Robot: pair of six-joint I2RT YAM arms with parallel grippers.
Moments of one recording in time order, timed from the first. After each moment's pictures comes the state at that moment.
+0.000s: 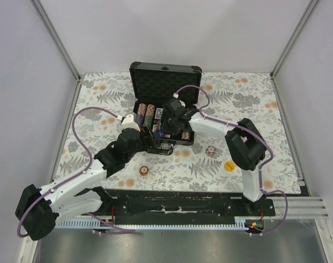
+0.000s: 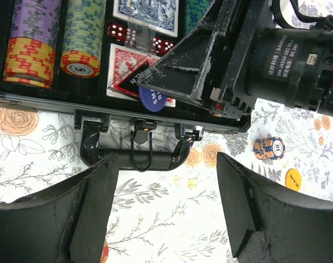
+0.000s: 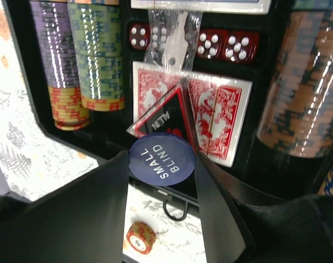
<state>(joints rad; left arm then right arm) -0.74 0.99 0.61 -0.11 -0.32 -0.74 0.75 1.97 1.44 -0.35 0.00 0.93</state>
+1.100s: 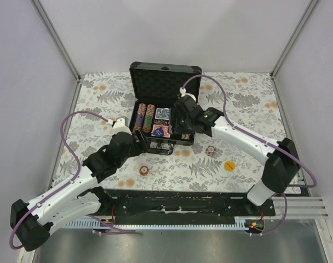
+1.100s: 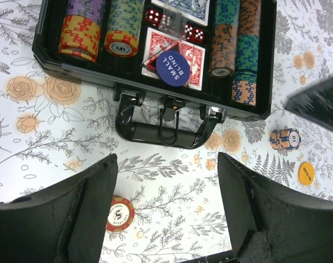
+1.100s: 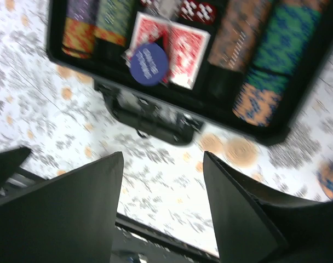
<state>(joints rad) -0.74 0.83 0.62 -0.36 -0.37 -0.77 0.79 1.67 1.42 -0.60 0.12 0.69</state>
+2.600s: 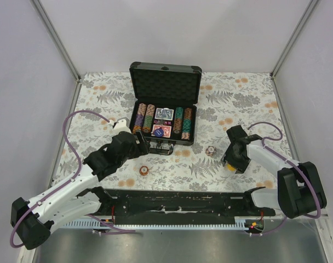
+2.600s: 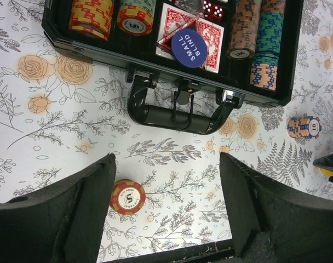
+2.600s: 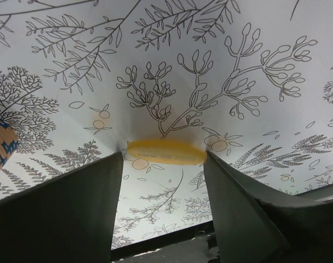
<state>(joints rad) -0.74 0.85 0.66 -0.48 -0.36 -0.79 0.27 1.29 0.63 -0.76 0.15 0.88</state>
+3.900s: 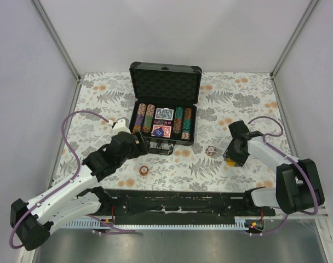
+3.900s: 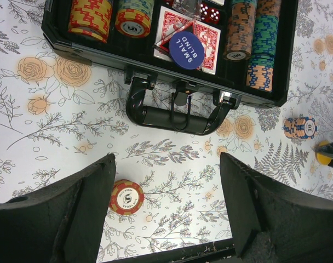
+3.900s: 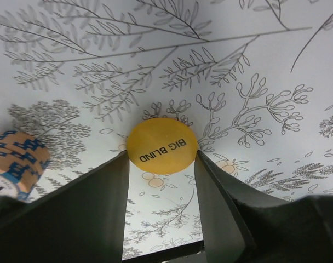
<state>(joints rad) -0.74 0.84 0.66 -0.48 -0.36 -0.79 0.23 1.33 0.67 -0.71 0.16 0.81</state>
